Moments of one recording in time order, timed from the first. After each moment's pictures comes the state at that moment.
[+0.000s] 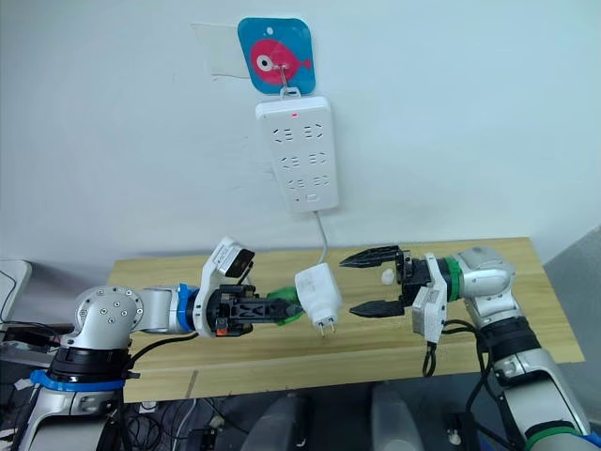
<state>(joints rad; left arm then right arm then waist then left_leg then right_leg) -0.43 0.60 0.06 -0.07 -1.24 1.42 -0.95 -0.60 -0.54 0.26 0.39 0.27 -1.19 1.33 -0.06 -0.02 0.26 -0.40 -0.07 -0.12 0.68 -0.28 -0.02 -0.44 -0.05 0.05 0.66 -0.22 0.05</state>
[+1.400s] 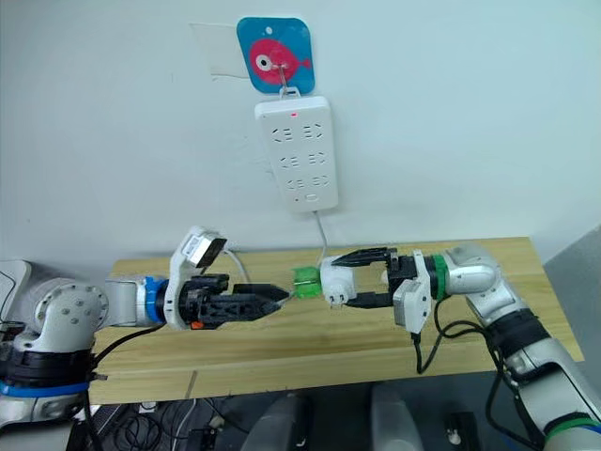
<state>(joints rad) -0.36 0.81 0.09 -0.28 -1.02 1.13 -1.06 -0.54 -0.72 0.43 0.22 0.25 -0.73 1.03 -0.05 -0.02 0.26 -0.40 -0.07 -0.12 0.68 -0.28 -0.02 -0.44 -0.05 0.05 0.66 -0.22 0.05</state>
